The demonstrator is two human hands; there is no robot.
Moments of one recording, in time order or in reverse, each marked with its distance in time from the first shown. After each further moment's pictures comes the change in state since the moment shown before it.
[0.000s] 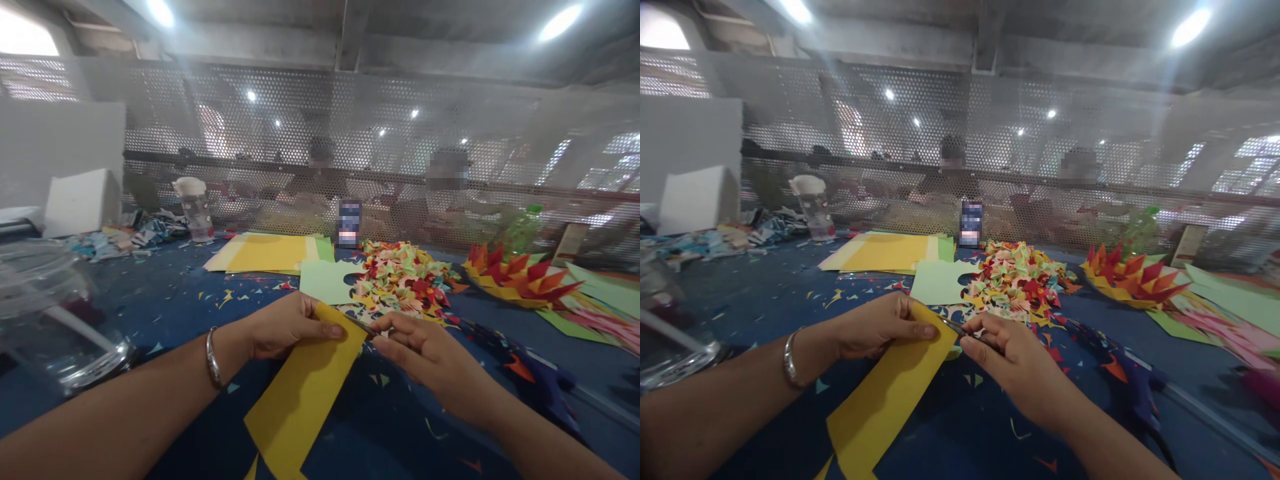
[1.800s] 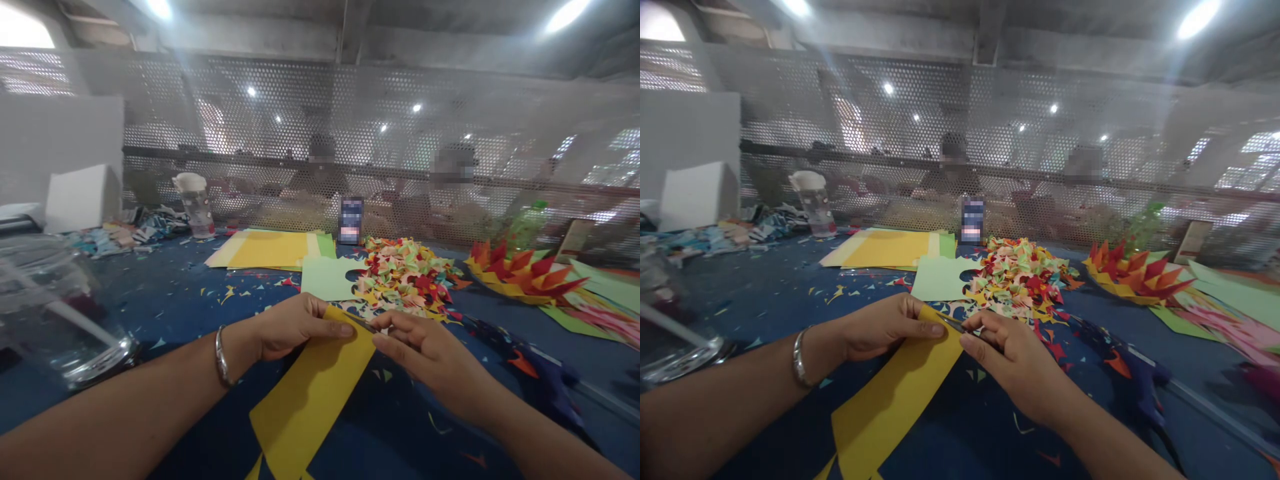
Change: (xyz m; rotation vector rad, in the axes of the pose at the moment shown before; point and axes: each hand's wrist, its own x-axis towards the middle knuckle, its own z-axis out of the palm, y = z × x) left_hand 0.005 -0.007 0.004 0.004 0.018 -0.025; right_hand 0.001 0.000 0.006 -0.036 -0.006 -0.004
